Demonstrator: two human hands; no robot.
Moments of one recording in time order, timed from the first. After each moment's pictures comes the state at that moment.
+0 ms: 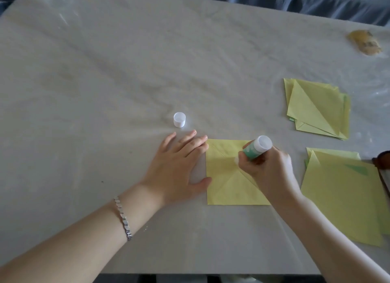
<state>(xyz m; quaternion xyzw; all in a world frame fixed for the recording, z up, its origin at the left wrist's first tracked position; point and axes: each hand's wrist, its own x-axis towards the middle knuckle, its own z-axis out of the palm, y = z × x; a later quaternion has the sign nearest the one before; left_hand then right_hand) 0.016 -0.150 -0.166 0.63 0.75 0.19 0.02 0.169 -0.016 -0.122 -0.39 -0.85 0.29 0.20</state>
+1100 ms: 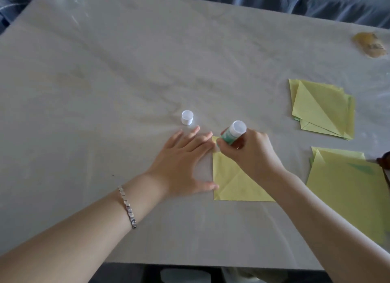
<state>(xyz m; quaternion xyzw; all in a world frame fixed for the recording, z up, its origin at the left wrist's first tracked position) 0.011 -0.153 -0.141 0.61 0.77 0.11 0.14 0.126 -0.028 -0.103 -0.35 -0.86 0.33 0.14</state>
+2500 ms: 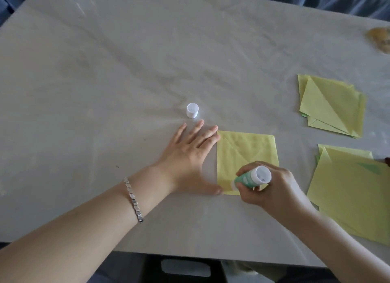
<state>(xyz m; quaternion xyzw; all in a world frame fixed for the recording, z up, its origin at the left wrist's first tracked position) 0.020 -0.152 -0.130 0.60 0.78 0.02 0.20 0.194 -0.054 -0.104 -0.29 -0.86 0.41 0.09</state>
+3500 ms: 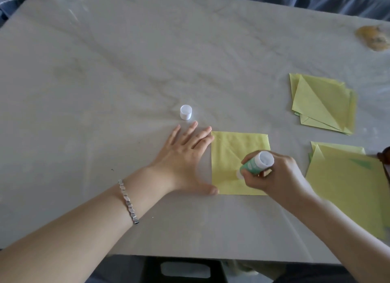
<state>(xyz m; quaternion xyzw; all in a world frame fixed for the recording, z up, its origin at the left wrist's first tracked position) 0.022 -0.150 -0.126 0.59 0.78 0.01 0.20 0.194 -0.031 -0.106 -0.32 -0.86 0.39 0.10</state>
